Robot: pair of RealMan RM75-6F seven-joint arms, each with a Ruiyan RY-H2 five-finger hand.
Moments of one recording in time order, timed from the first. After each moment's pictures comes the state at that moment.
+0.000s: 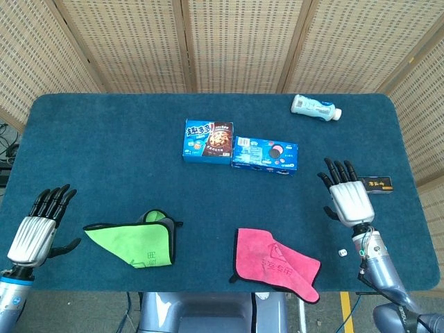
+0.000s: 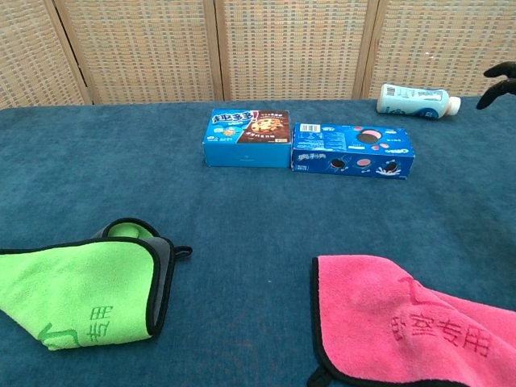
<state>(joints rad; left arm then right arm) -0.16 -1.16 -0.01 -1.68 1.58 1.45 0.09 0.50 -1.24 0.09 -1.63 -1.22 1.23 -0.41</state>
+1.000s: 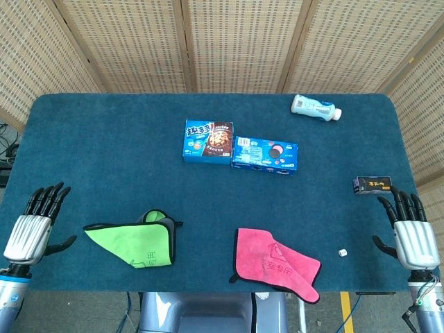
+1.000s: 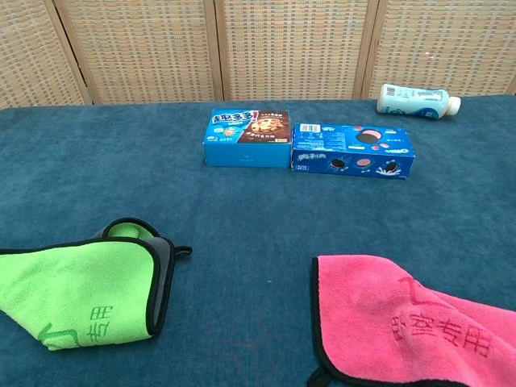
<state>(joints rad) -0.16 -1.17 -0.03 -1.65 1.53 1.44 0.08 0.18 -1.21 0.00 -1.46 -1.42 1.53 -0.06</state>
